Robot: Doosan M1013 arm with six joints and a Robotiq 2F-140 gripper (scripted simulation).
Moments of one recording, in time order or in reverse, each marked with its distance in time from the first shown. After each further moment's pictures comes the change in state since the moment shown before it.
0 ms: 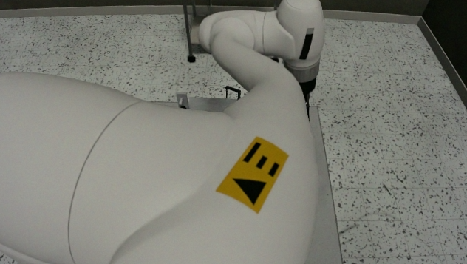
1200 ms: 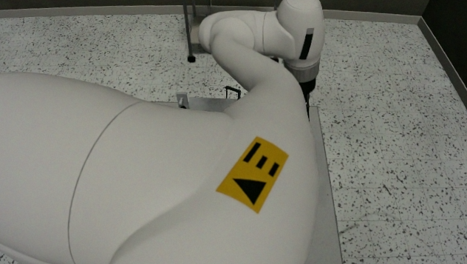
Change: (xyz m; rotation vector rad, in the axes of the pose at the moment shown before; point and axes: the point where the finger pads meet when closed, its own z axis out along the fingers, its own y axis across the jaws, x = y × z) arm 0.000 0.000 0.000 0.000 0.000 0.000
